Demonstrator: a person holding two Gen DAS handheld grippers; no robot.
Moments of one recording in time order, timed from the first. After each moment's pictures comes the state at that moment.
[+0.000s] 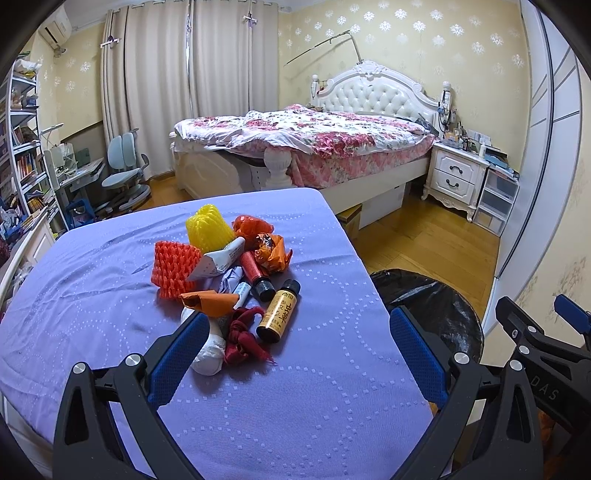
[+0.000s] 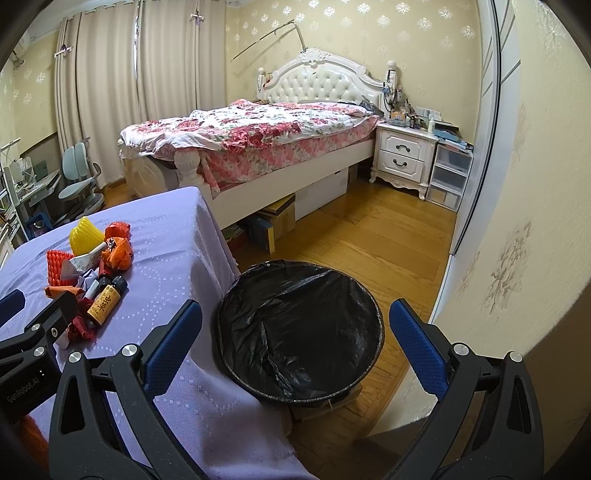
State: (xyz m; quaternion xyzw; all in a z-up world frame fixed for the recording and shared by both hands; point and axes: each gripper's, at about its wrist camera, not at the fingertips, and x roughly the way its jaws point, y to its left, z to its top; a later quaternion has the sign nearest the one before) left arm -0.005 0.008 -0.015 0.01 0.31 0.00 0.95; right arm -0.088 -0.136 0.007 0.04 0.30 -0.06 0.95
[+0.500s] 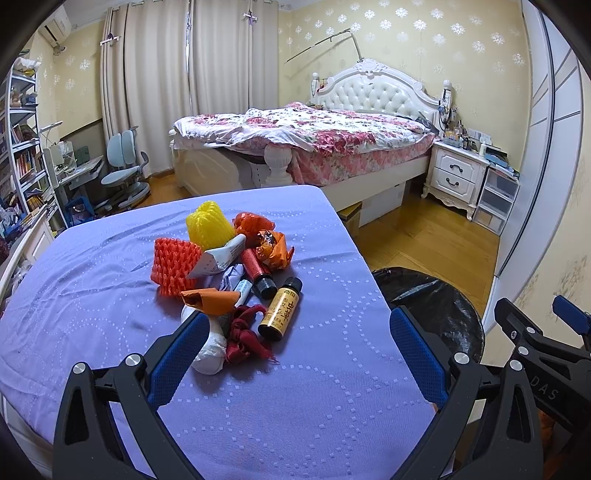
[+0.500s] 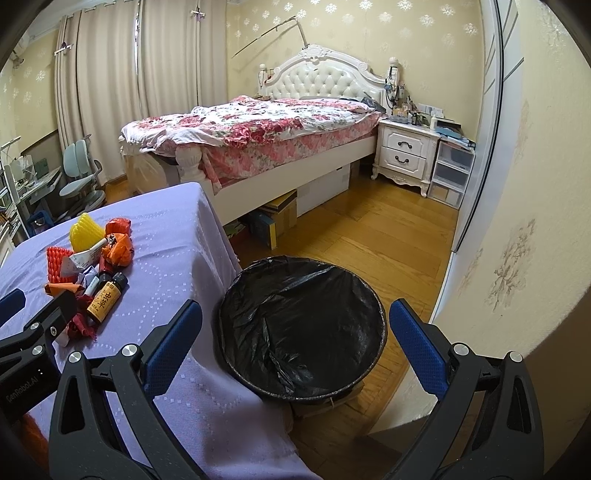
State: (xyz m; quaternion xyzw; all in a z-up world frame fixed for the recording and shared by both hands) left arm -0.006 0.008 -0.017 0.01 0.31 0.00 0.95; right arm -0.088 -0.131 0.000 0.04 0.31 -0.06 0.95
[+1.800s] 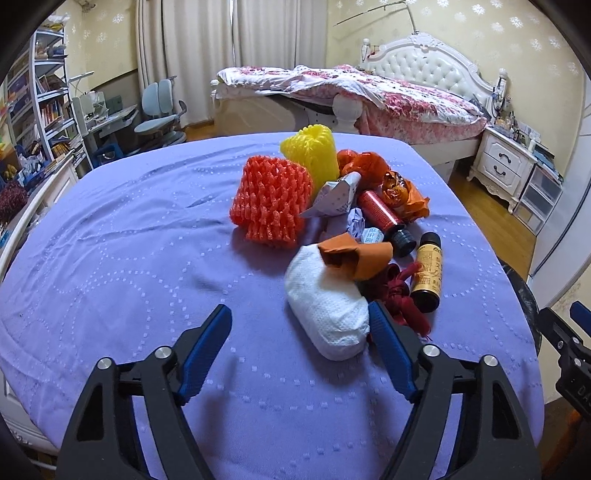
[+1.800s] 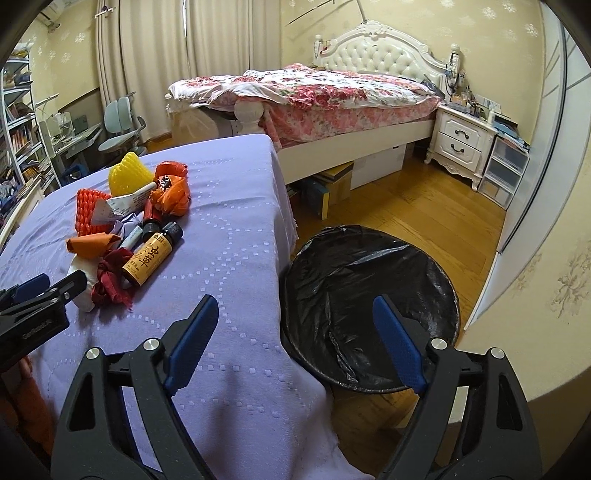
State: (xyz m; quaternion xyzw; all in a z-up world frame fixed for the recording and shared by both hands) left arm 0.002 0.103 -0.063 -0.04 0.39 0.07 0.92; right arm -0.055 -0.068 -0.029 0.01 0.37 0.04 0.93
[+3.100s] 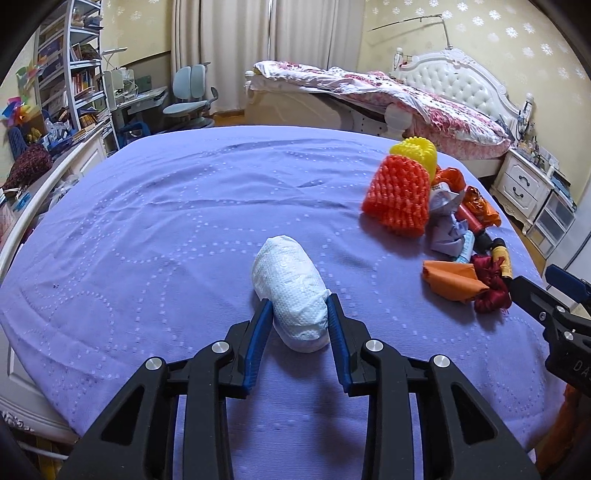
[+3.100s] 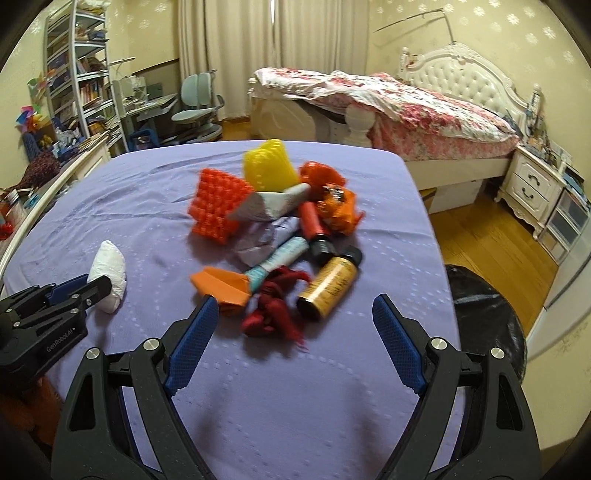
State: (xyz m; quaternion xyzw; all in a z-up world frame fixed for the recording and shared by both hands) left arm -0.041 0.204 -0.055 -0.08 0.39 0.10 0.91; right arm -0.057 0.061 -0.009 -0.06 0.37 0.18 0.91
